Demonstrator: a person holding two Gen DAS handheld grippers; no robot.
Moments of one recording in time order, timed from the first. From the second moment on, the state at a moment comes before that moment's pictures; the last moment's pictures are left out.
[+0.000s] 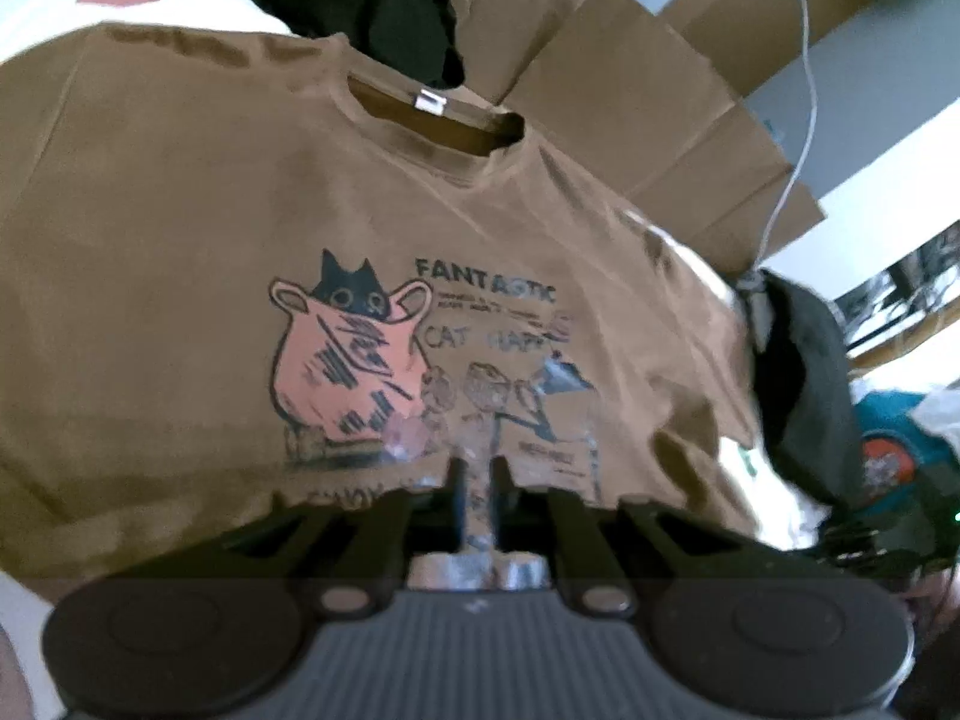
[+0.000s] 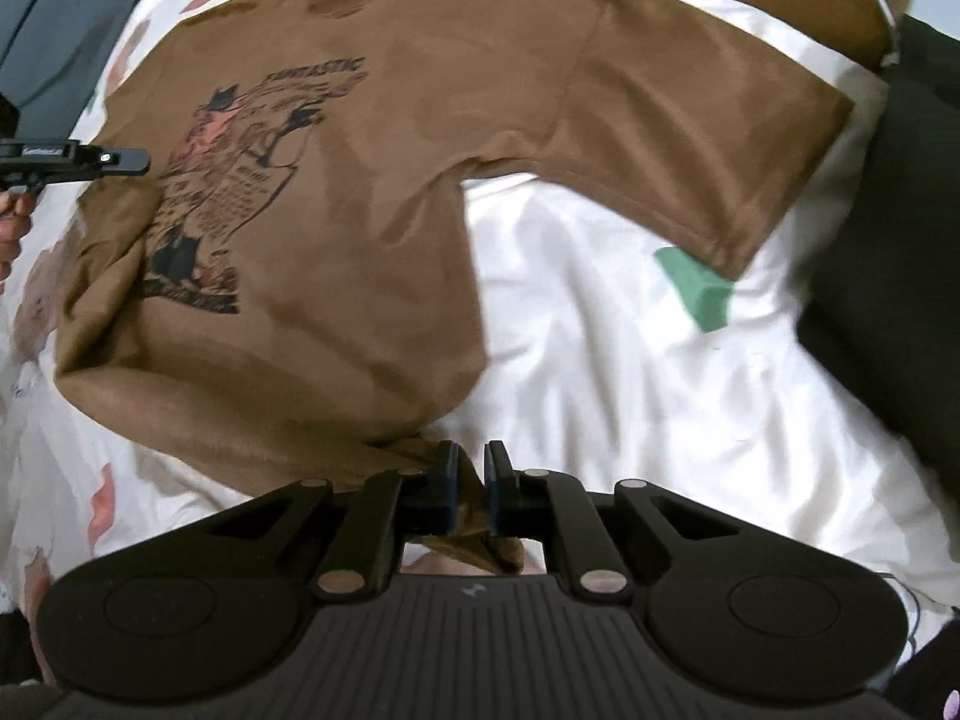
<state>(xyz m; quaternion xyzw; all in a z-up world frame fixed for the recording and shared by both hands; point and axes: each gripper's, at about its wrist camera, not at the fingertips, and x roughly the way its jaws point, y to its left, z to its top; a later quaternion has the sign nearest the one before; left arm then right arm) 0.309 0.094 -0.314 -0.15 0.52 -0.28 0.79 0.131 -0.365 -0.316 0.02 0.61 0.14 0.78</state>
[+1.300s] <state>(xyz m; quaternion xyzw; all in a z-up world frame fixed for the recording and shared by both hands) 0.282 0.172 -0.346 -0.18 0.54 -0.20 0.79 0.129 -0.386 -0.326 0.11 0.65 0.11 0.75</state>
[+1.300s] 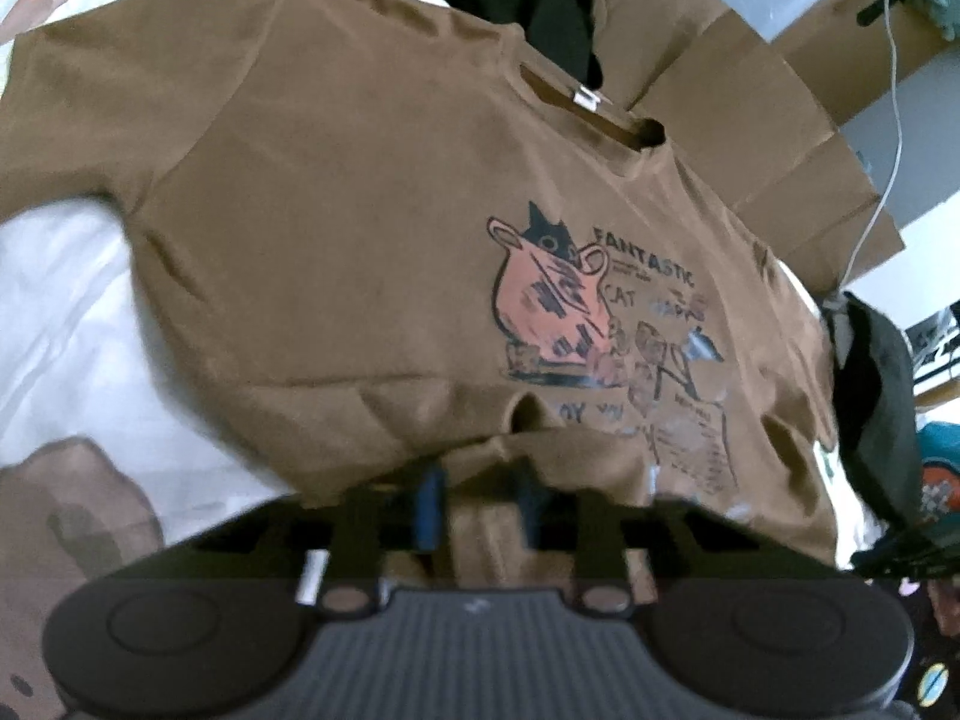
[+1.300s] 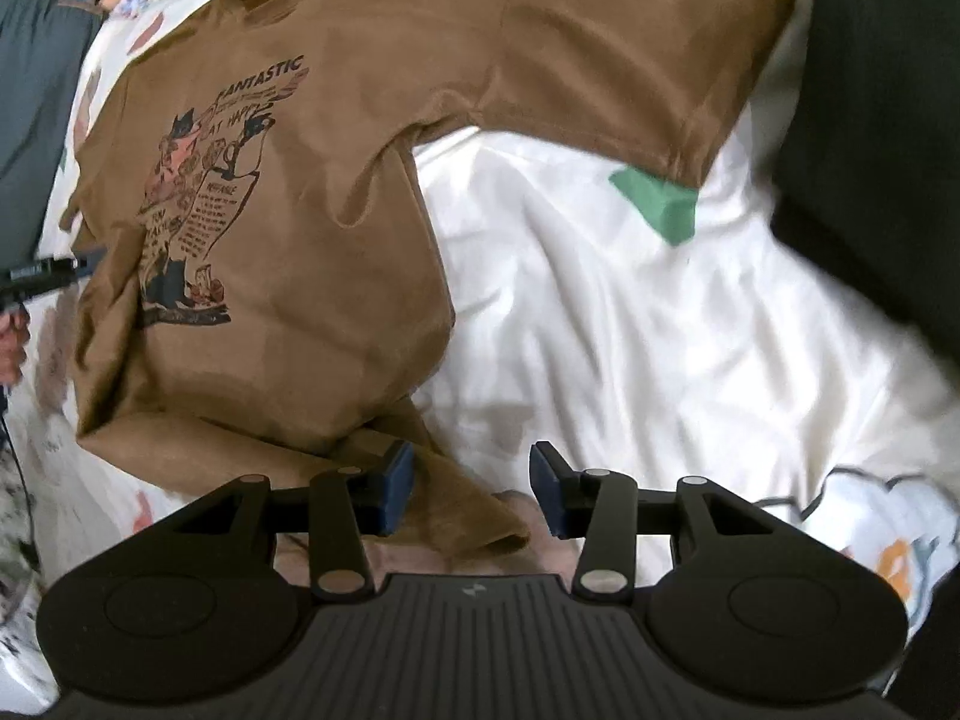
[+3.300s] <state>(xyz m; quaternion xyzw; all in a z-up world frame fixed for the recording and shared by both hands) 0.191 0.249 -0.306 -0.20 0.47 -0.18 0.84 0.124 -0.374 -0.361 0.11 0.70 0.12 0.69</state>
